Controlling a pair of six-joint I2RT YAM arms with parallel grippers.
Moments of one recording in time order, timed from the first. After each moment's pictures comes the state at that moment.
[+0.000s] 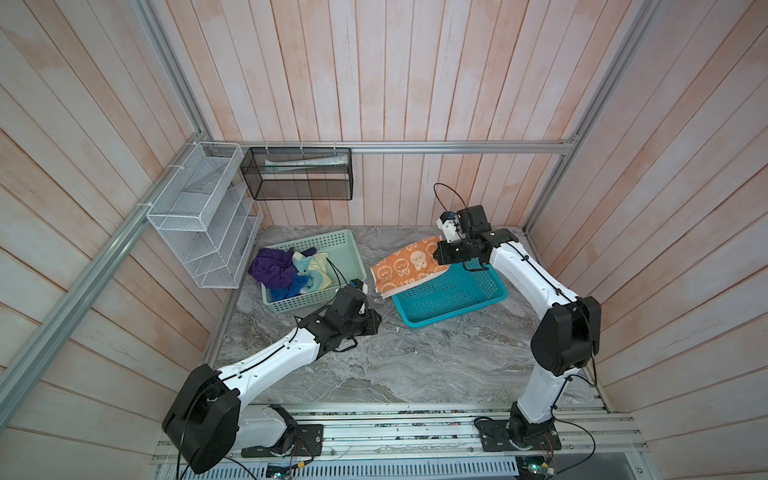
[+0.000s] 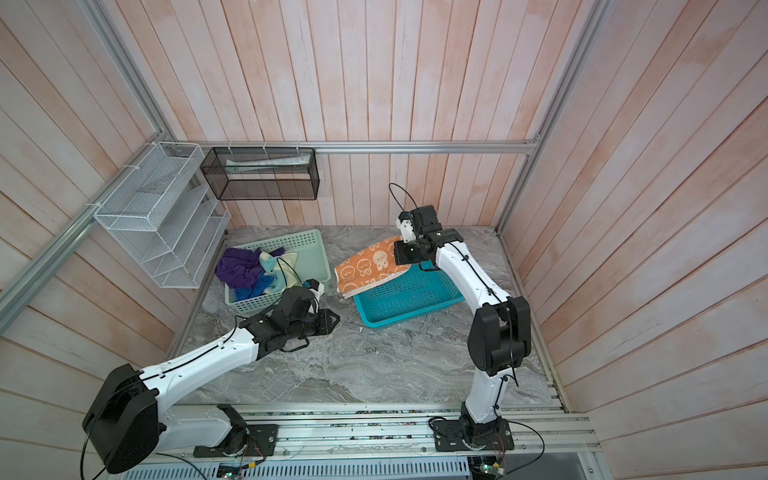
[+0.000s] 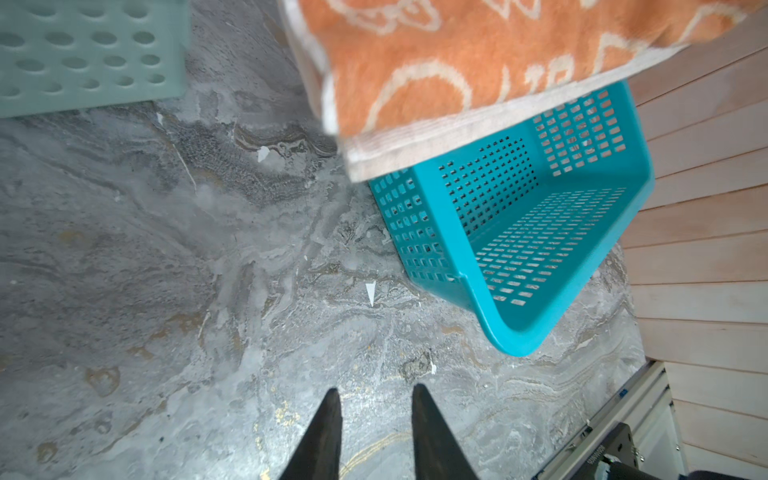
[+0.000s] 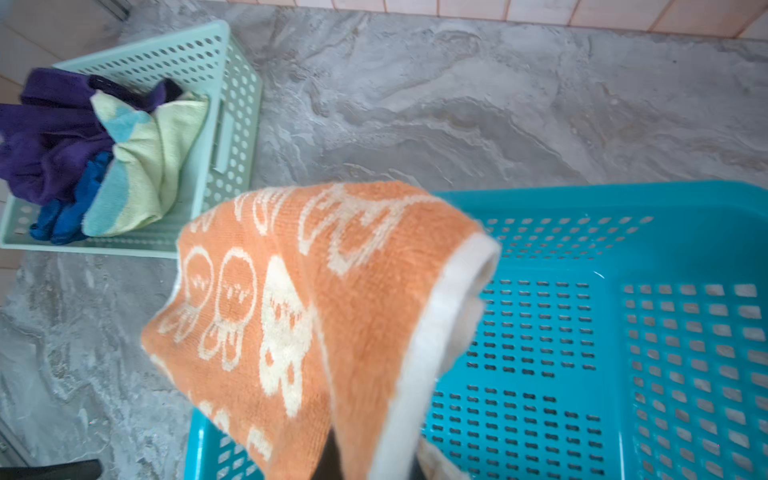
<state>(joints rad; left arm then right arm) -0.66 1.30 0.80 -0.28 0.10 -0.65 0.31 1.85 1.67 -0.75 -0.27 0.11</state>
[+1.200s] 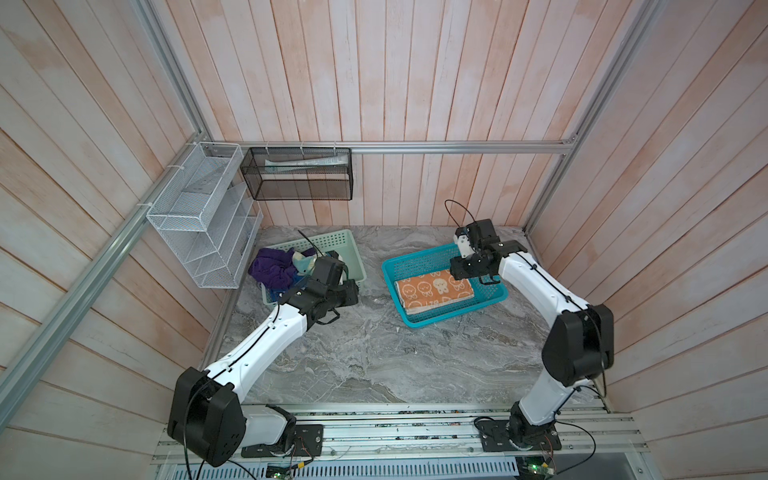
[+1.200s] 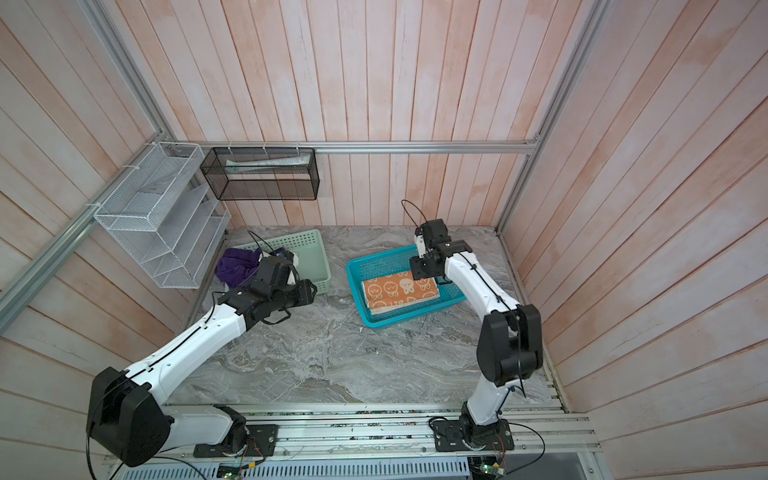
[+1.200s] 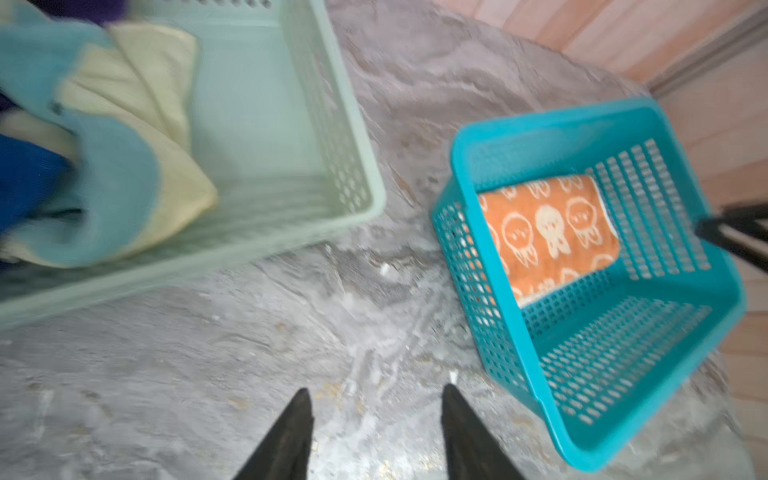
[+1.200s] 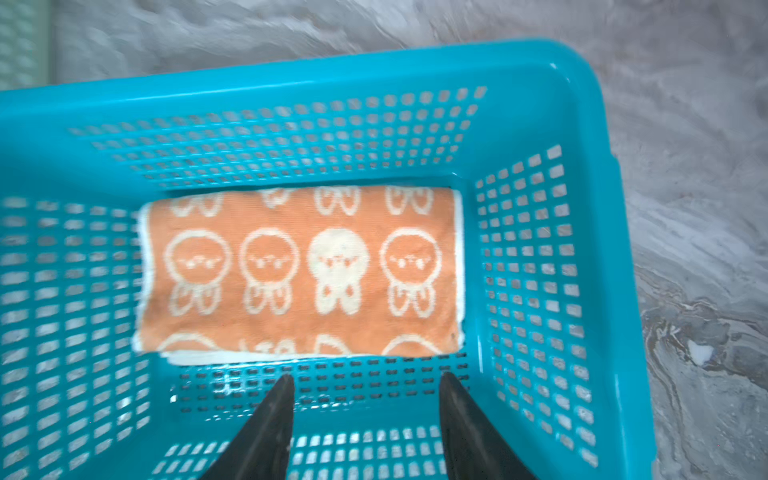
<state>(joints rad) -0.40 1.35 1.09 -0.53 -0.02 -0.48 0.38 1.64 1.40 -0.75 0.03 0.06</state>
